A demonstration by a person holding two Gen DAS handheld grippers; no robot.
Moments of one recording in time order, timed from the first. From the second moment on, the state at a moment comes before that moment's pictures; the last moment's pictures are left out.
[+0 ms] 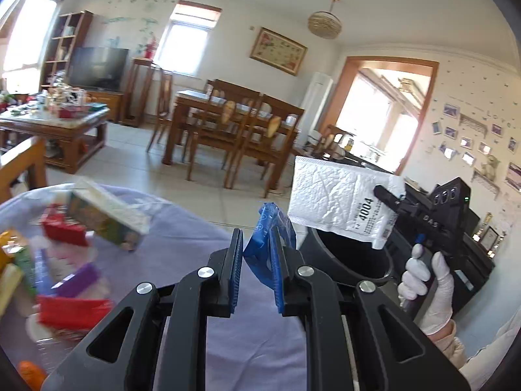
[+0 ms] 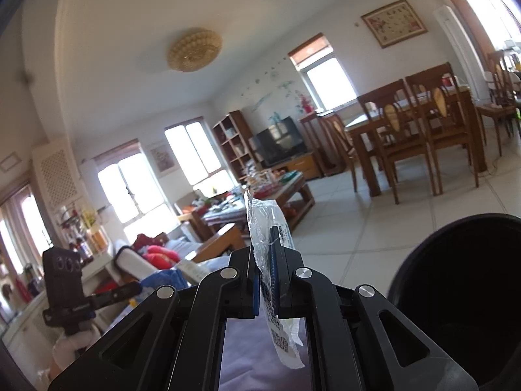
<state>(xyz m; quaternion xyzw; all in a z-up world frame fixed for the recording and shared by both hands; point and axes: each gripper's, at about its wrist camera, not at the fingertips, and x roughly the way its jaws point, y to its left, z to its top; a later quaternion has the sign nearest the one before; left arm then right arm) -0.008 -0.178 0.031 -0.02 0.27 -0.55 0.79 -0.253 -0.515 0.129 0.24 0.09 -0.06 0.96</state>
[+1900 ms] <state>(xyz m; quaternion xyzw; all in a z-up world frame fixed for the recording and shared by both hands) -0.073 -0.300 -0.021 0.05 0.33 -0.56 0.76 -0.278 -0.593 0.034 0.29 0.19 -0.25 0.91</state>
